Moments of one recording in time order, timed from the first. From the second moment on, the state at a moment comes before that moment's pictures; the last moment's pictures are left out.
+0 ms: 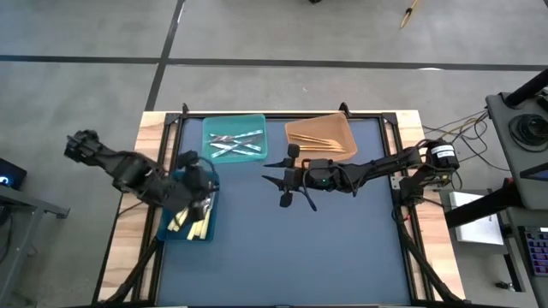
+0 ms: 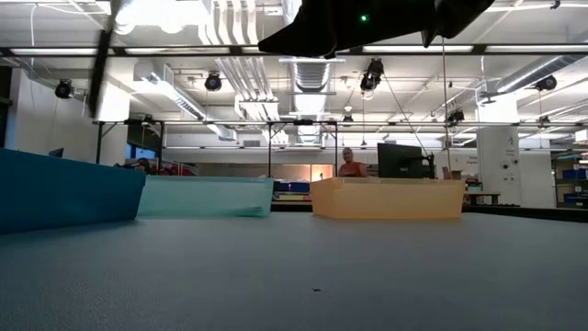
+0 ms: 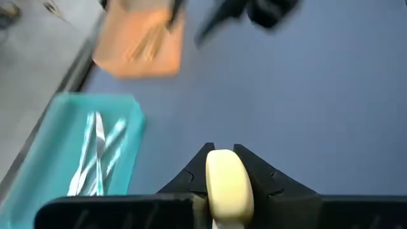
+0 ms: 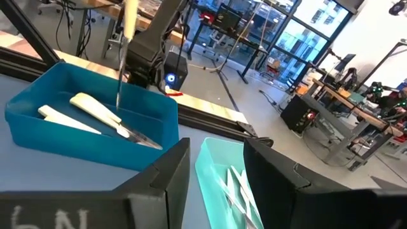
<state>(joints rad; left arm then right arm) -0.48 1.13 1.32 -1.11 -0.57 -0.47 0.05 1.66 0.99 0.58 0.26 -0.41</state>
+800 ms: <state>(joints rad) -0.67 1.16 0.95 -1.21 -0.55 -0.54 0.05 1.66 0.99 0.58 0.26 -0.37</state>
